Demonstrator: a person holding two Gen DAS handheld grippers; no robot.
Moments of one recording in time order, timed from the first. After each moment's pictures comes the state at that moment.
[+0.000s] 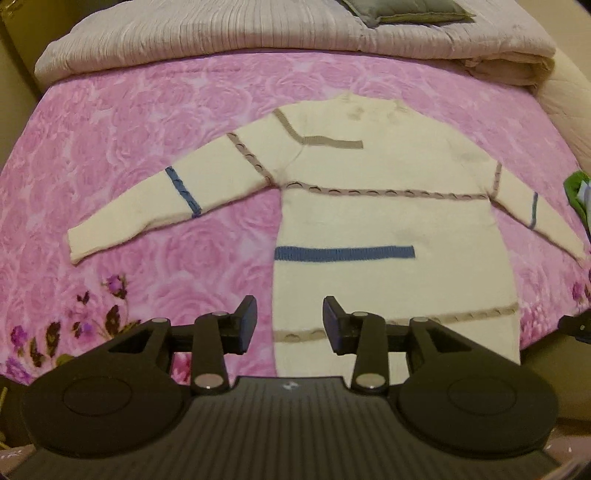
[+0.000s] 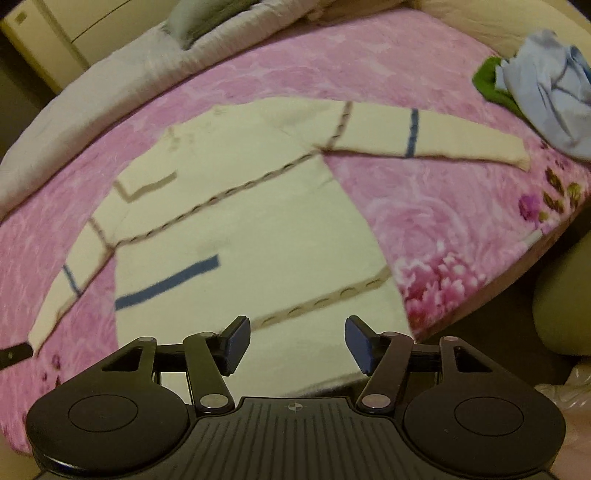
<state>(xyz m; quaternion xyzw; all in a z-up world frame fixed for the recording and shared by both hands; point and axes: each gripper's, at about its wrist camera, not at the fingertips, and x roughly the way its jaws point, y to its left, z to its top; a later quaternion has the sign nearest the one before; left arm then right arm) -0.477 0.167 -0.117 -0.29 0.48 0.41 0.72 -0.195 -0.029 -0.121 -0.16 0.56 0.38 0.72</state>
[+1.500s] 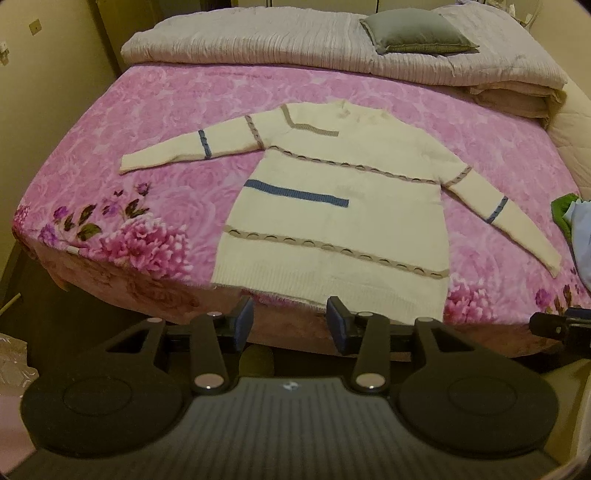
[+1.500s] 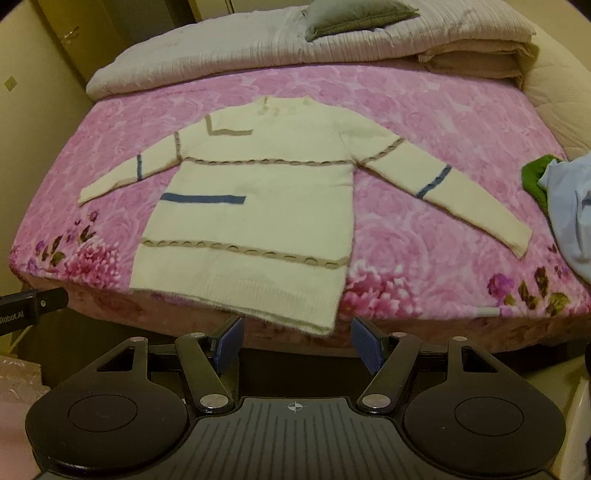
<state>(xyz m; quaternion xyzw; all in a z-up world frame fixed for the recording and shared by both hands) -0.406 -0.100 -0.044 -0.30 0.42 0.53 0.67 -0.147 -0.174 -0.053 -0.28 0.47 0.55 0.63</state>
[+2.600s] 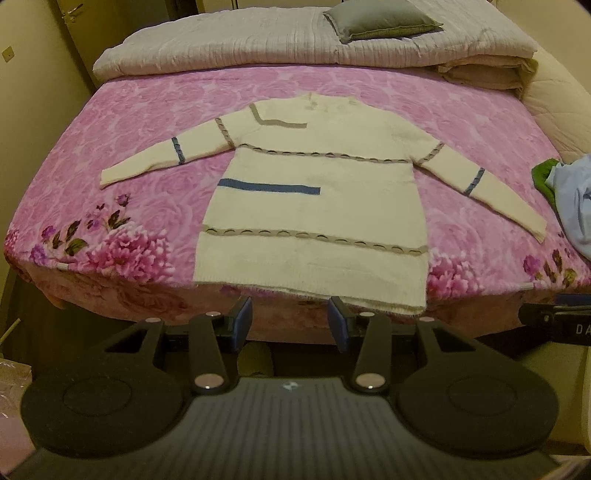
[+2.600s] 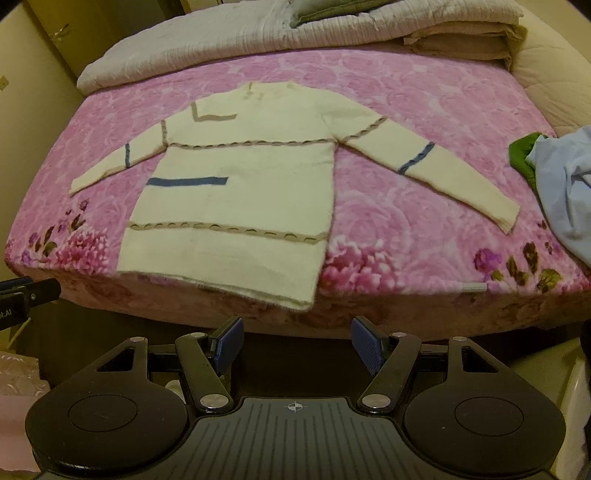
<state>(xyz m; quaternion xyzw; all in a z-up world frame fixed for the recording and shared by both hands) -0.383 -0.125 -0.047 -0.27 0.44 0.50 0.69 -0.127 -0.201 -0.063 -0.29 0.48 0.54 0.63</state>
